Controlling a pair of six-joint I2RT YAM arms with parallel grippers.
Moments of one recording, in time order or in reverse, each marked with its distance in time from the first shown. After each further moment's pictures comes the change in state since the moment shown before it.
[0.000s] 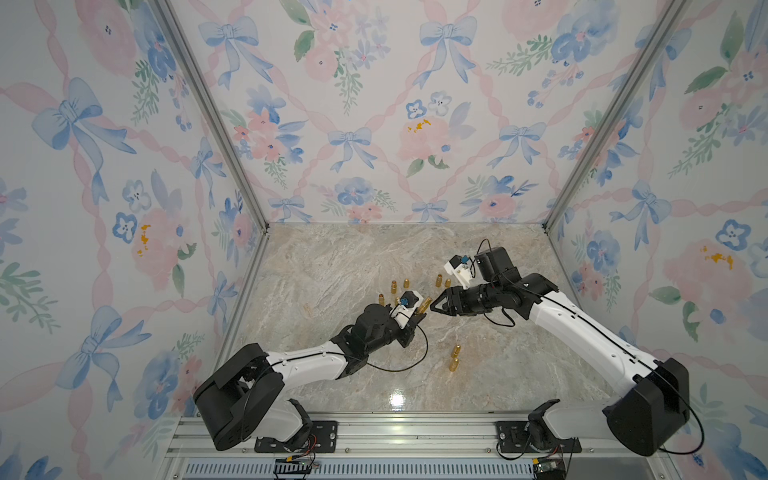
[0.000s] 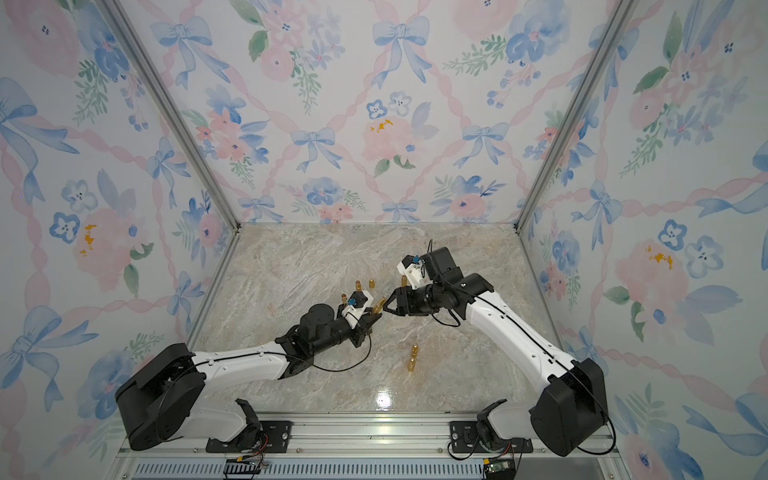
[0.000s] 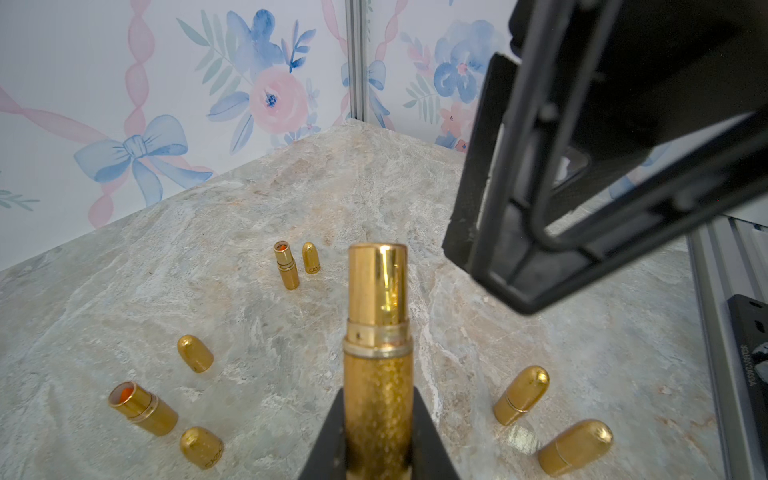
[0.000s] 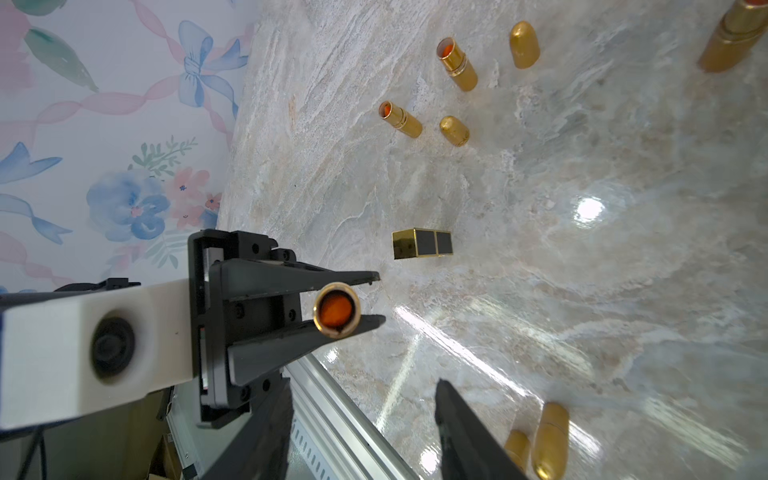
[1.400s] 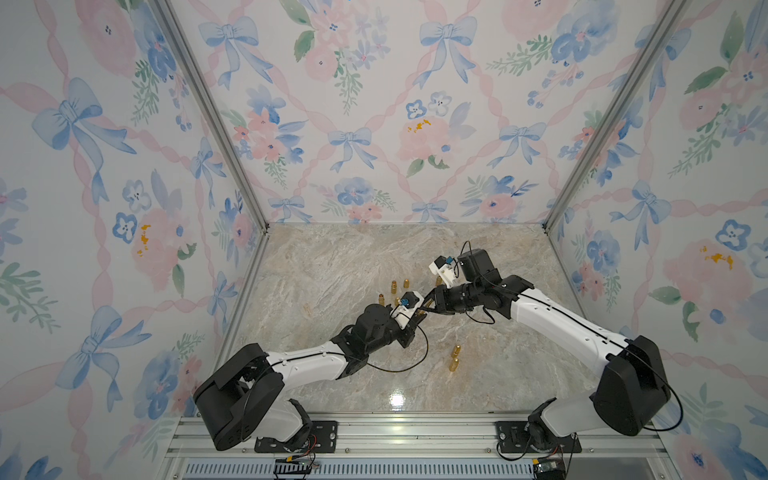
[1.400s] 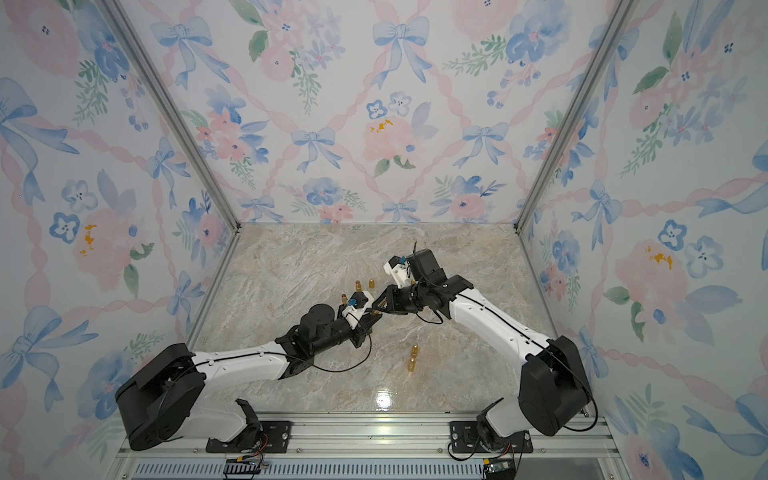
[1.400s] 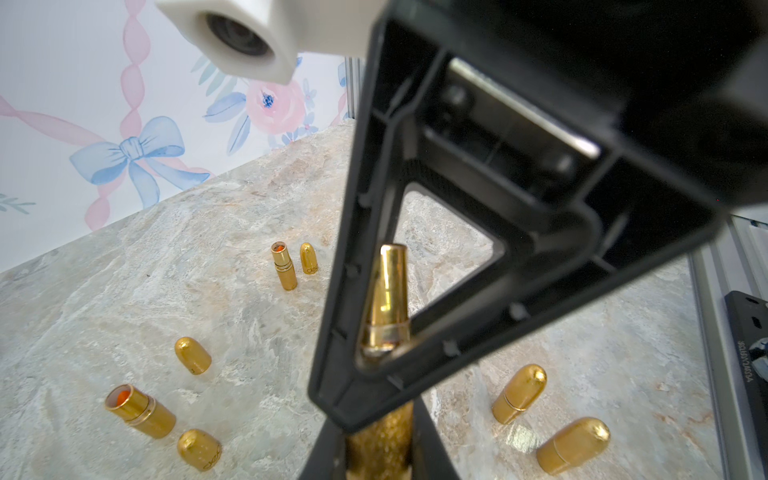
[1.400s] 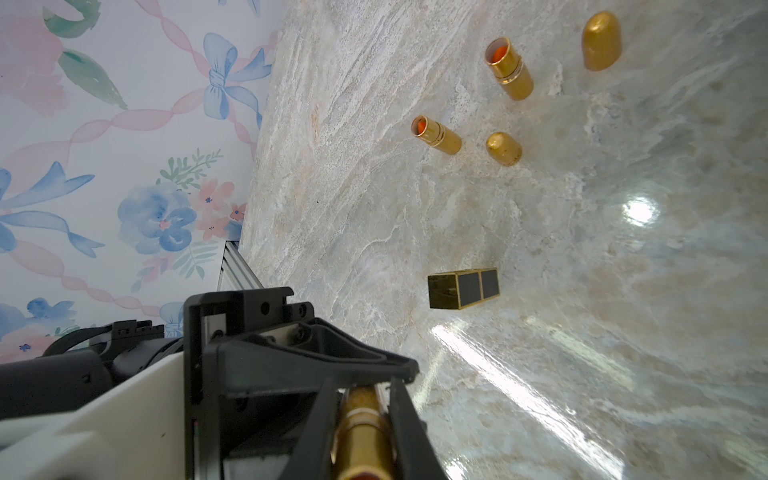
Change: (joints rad) left arm -0.001 0.000 0.002 -0.001 -0.006 0.009; right arm 0.050 0.110 -0.018 0.182 -0.016 0.091
